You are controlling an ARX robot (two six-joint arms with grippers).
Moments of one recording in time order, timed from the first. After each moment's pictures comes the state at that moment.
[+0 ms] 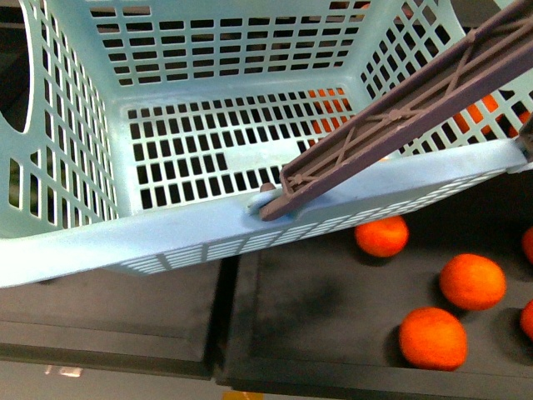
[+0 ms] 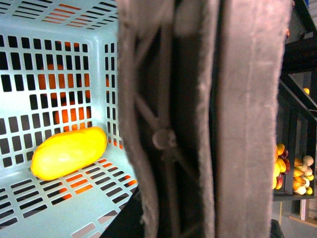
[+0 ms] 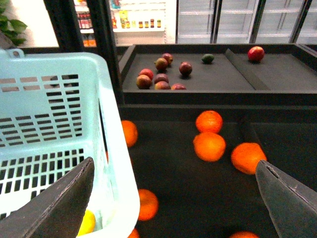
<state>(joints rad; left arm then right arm) -0.69 1.74 1.51 -0.42 0.03 -0.96 0.00 0.82 0.15 0.66 0.00 0.00</state>
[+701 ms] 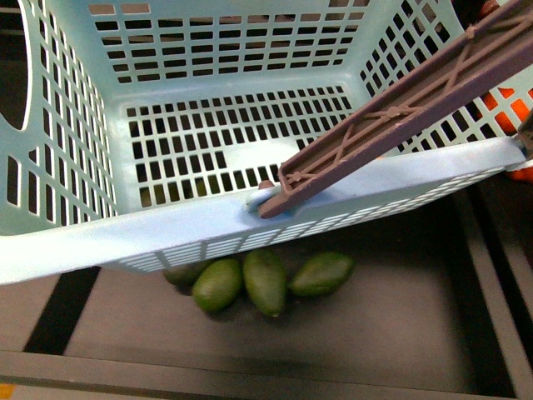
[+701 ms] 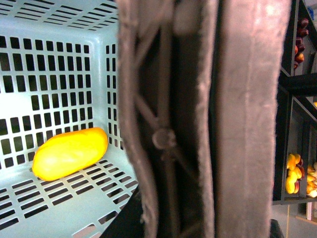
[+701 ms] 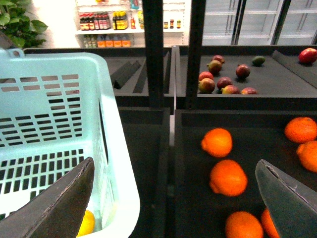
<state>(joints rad) -0.69 1.74 1.51 -0.42 0.03 -0.96 0.00 0.82 0.15 0.66 0.00 0.00</state>
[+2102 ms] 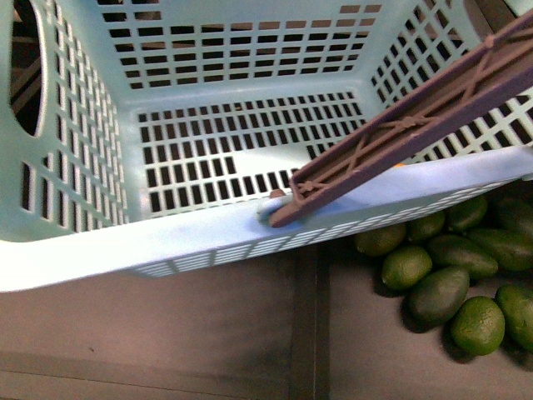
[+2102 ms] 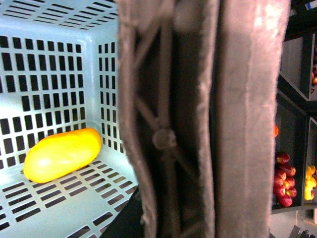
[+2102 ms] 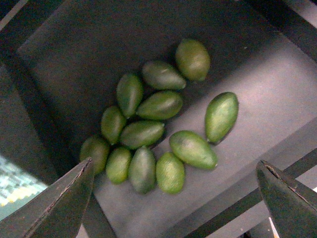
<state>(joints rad) -0.70 1.74 1.51 -0.42 0.03 -0.96 -0.34 1.12 0.54 -0.19 0.03 0.47</state>
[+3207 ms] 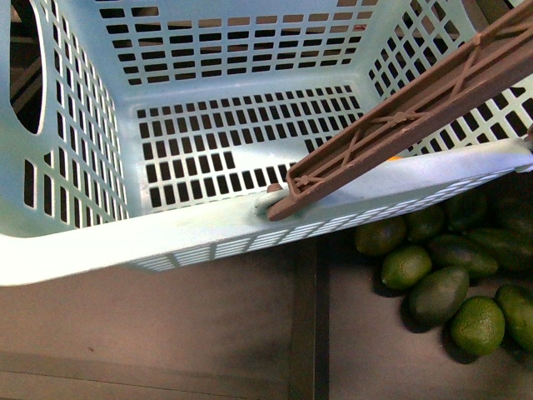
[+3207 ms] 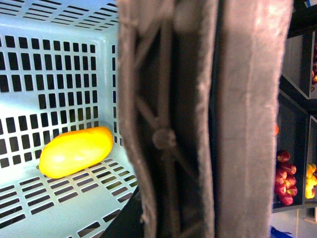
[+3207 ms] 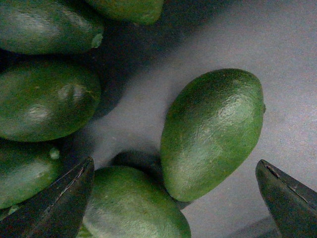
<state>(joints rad) -0.70 1.74 1.51 -0.42 0.03 -0.96 -0.43 2.33 0.95 0.20 -0.02 0.33</state>
